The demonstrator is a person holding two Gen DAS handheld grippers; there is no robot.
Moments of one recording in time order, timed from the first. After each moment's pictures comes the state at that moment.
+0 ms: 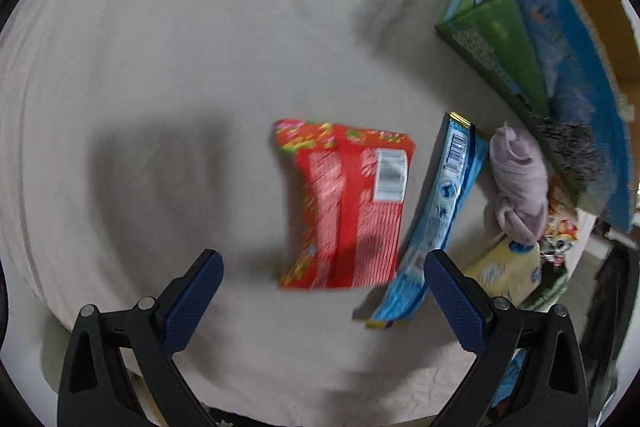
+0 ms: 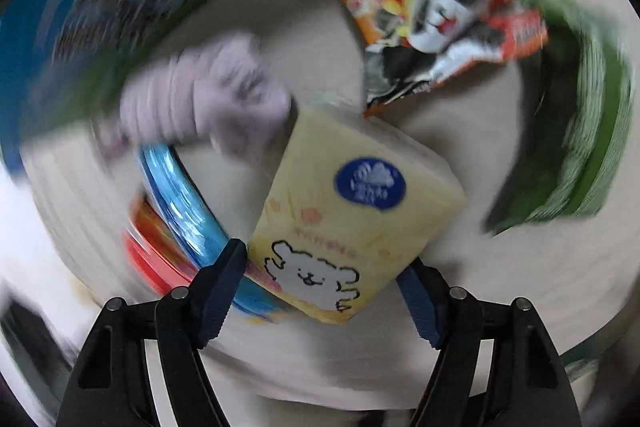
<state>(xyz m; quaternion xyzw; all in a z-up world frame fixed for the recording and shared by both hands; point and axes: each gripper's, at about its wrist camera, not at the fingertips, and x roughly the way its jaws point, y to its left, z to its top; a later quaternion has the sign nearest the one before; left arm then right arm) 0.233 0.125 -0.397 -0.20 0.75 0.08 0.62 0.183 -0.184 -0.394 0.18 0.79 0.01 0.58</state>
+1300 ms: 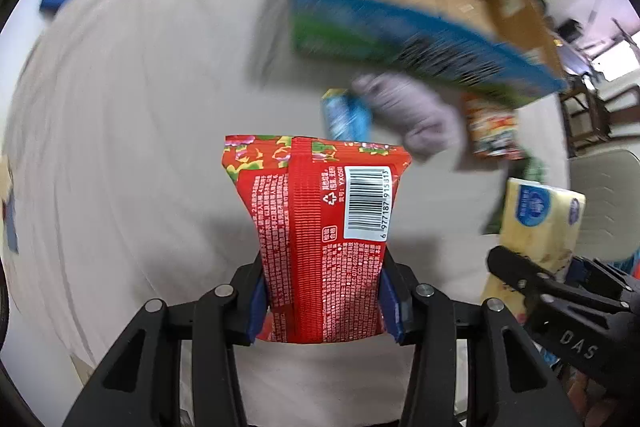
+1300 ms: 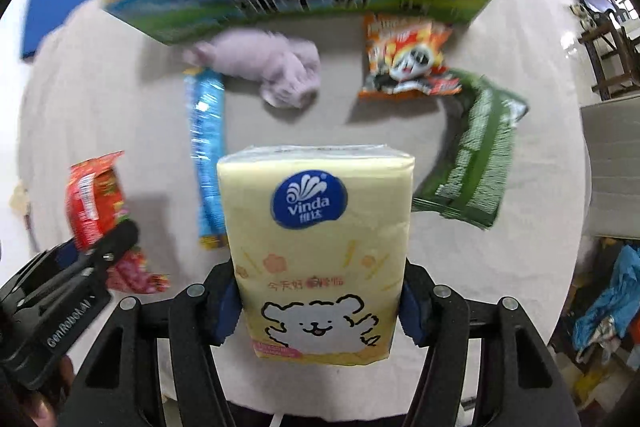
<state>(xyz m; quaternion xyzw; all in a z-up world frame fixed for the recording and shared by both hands) 0.137 0.032 -0.239 -0.04 0.65 -0.04 0.76 0.121 -0.069 -0.320 0.07 0.70 0.02 0.71</state>
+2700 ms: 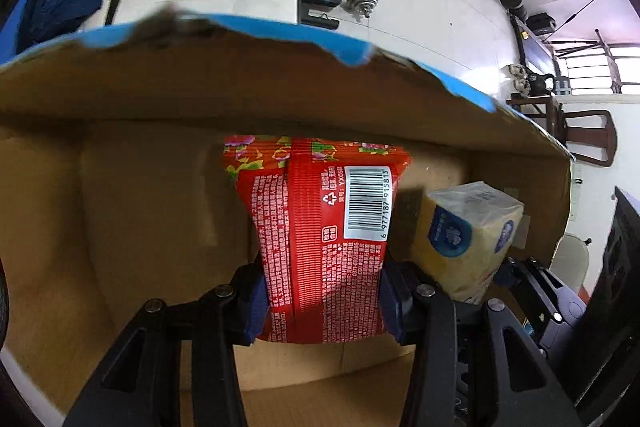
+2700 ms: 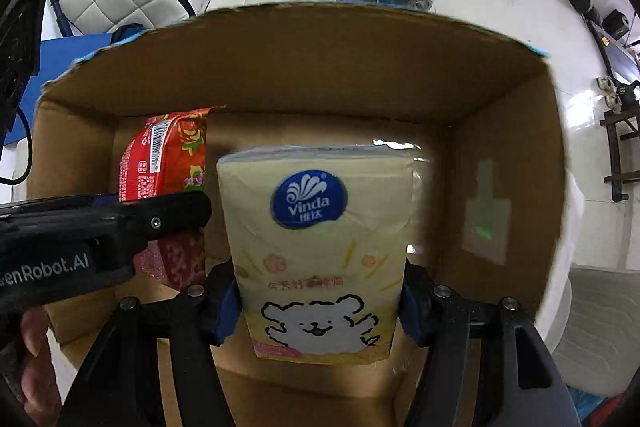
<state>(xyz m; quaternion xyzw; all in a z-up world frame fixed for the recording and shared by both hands) 0.515 -0.060 -0.339 -0.13 0.74 -0.14 0.65 0.474 -0.211 -0.354 0.04 0.68 0.06 0.73</state>
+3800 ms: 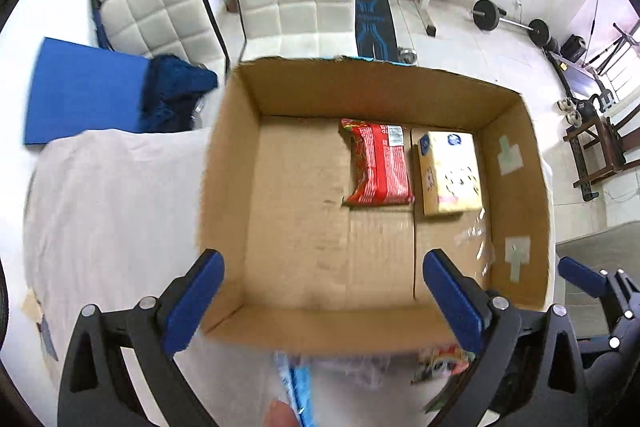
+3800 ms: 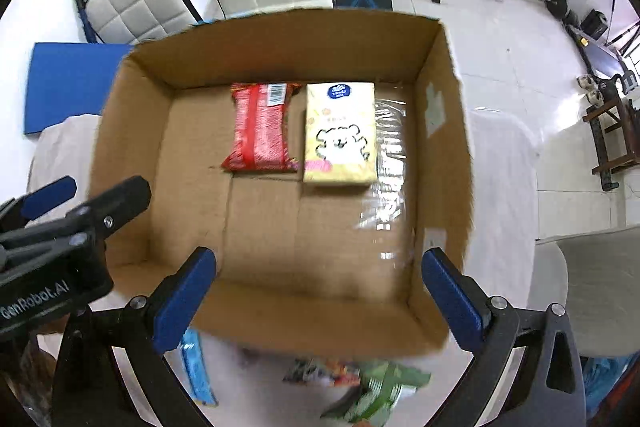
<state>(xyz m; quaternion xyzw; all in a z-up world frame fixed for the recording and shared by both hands) 0.328 -0.027 -0.197 0.02 0.59 -0.01 0.81 0.333 -0.204 -0.243 0.05 0.62 0.03 0.78</state>
